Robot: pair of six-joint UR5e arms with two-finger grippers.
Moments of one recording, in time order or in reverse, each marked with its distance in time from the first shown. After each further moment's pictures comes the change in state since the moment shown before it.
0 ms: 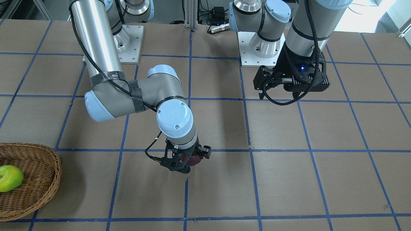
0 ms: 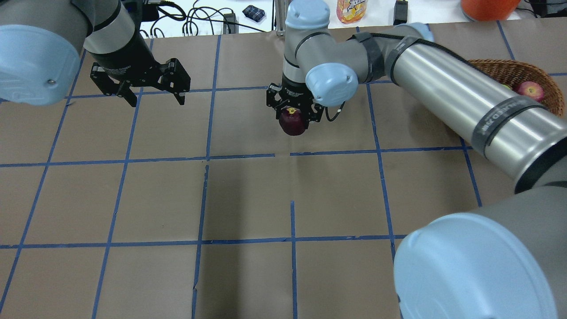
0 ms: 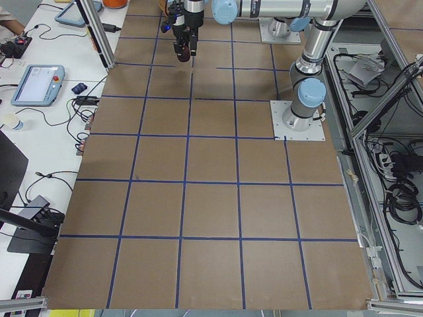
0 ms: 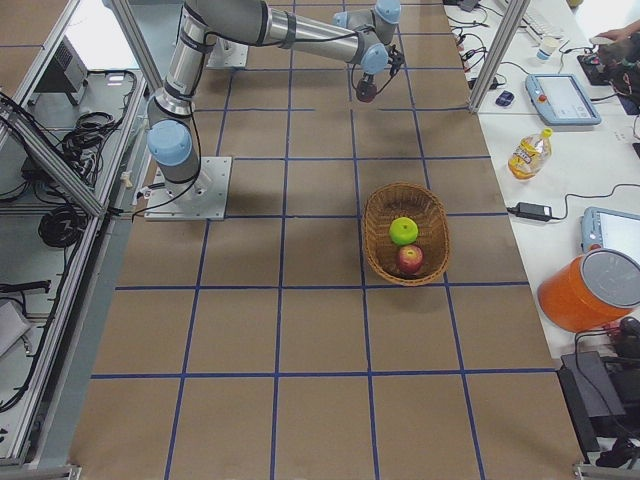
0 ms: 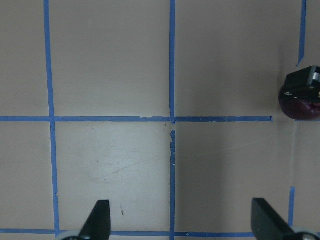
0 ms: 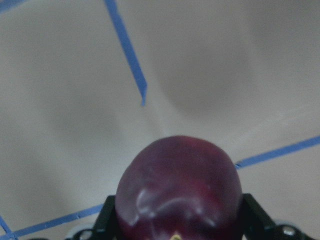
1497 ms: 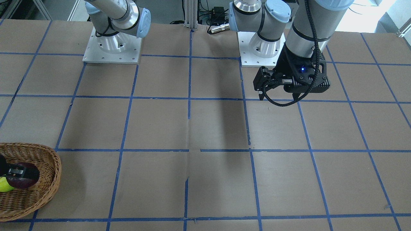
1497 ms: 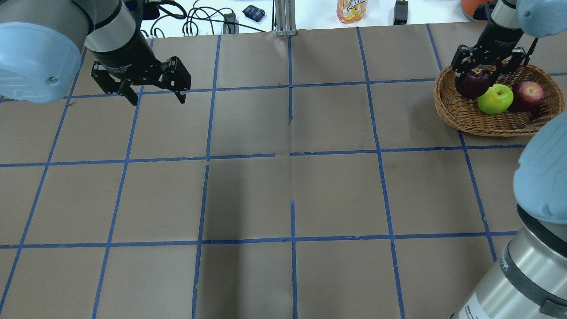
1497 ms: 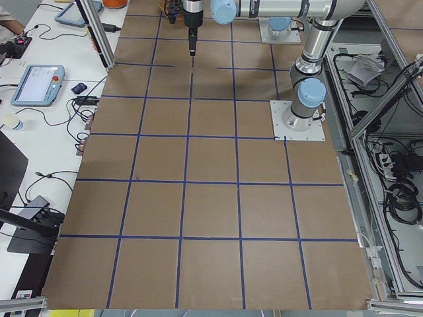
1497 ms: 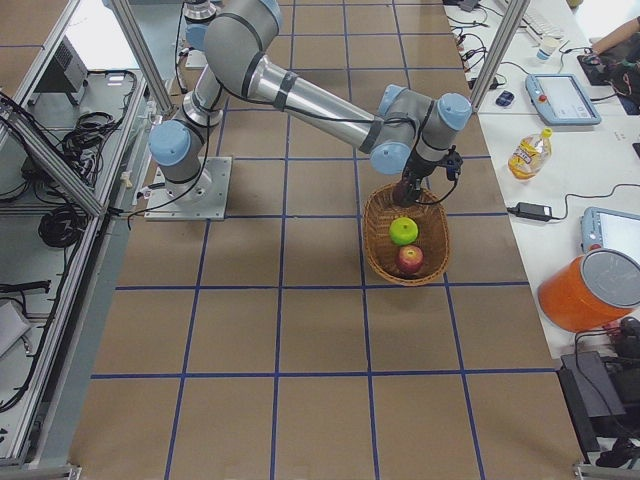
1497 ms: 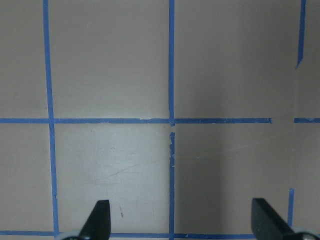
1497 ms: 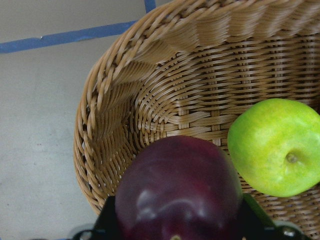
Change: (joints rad) left arm 0.000 -0.007 0.007 0.002 -0.002 0.000; right arm -0.592 0.066 -0.093 0.113 -0.195 -0.820
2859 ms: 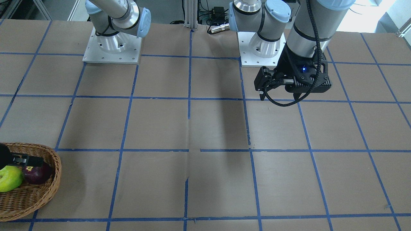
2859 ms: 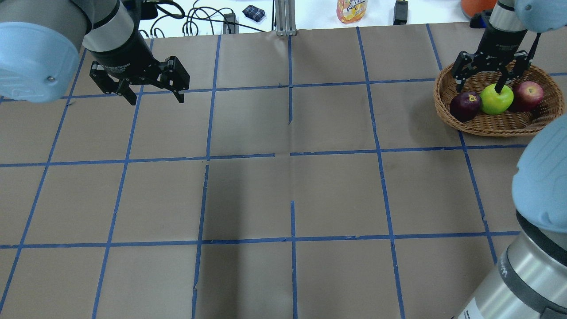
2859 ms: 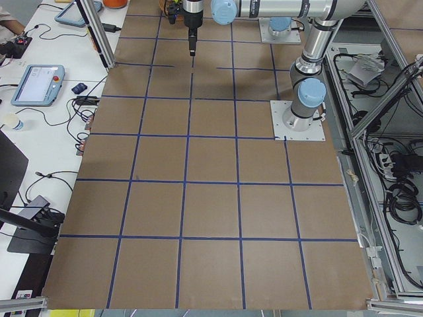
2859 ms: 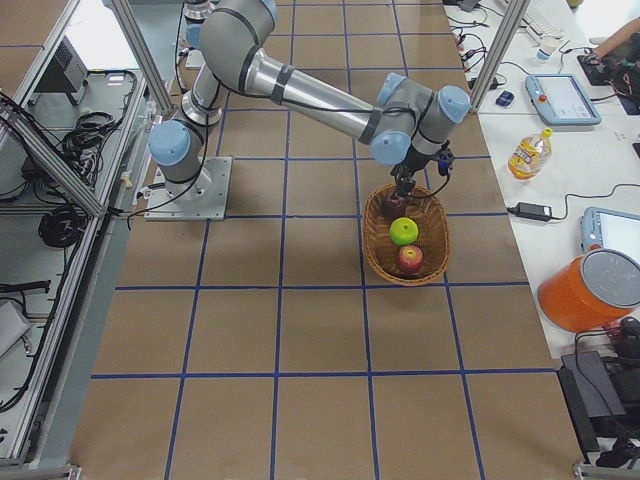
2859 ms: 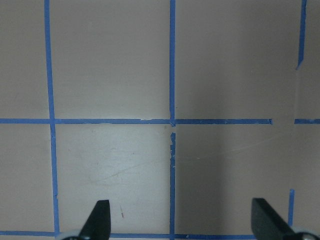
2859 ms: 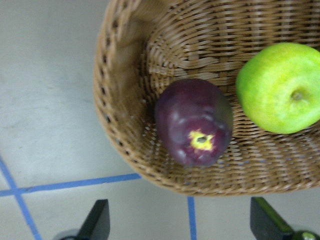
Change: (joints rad) left arm 0.006 0.002 -0.002 0.000 -0.002 0.000; right arm 0.043 -0.081 -0.010 0.168 -0.032 0.011
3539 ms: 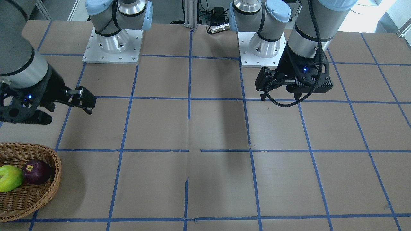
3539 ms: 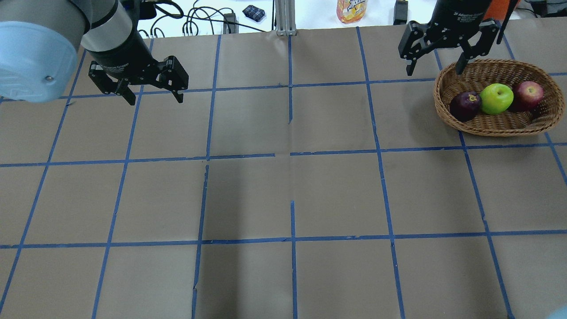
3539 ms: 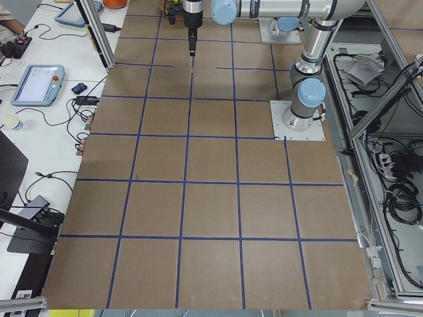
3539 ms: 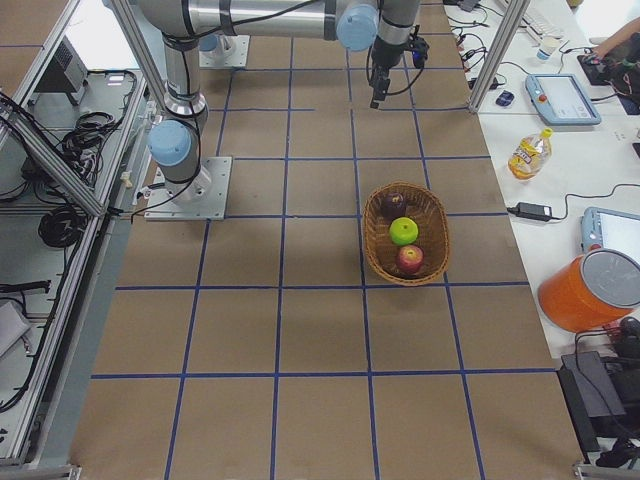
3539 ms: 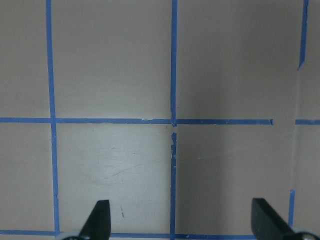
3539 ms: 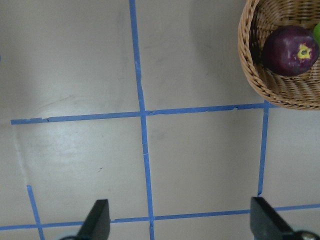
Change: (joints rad) left arm 0.003 0.000 0.001 -0.001 -0.001 0.000; right arm 0.249 -0.316 0.063 0.144 0.061 0.182
